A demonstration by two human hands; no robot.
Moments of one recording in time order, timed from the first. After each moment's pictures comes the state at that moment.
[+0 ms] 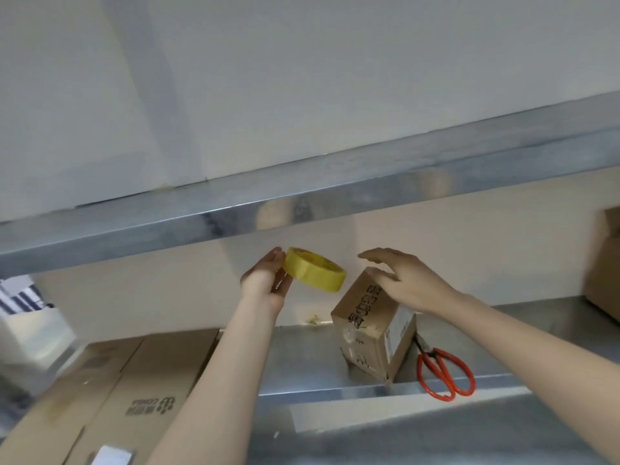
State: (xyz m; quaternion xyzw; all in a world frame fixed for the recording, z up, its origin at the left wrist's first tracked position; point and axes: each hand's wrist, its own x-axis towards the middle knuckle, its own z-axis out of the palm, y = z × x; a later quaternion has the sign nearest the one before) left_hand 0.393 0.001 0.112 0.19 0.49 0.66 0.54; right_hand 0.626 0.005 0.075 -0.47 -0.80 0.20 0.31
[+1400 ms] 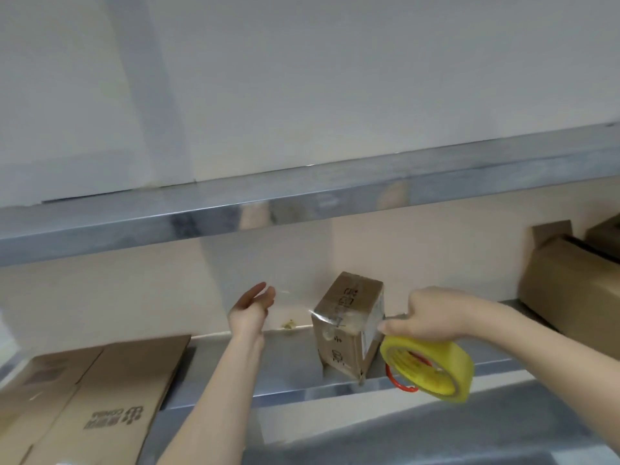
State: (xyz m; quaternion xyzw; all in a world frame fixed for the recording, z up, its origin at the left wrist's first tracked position) left_hand 0.378 -0.011 0.036 0.25 0.53 0.67 0.46; right_hand 0.641 -0.117 0.152 -0.61 -0.78 0.15 -0.03
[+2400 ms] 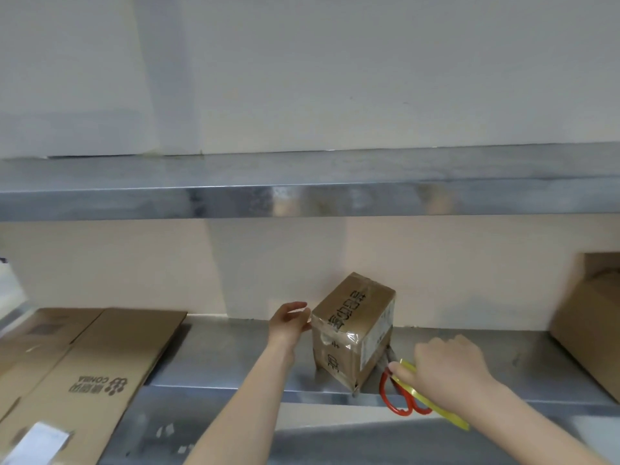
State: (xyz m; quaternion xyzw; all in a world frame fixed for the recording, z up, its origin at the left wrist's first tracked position) left_hand 0.431 0.006 -0.024 0.30 0.62 0.55 0.48; right_hand 0.648 -0.086 0.071 -0.63 -0.77 -0.01 -0.11
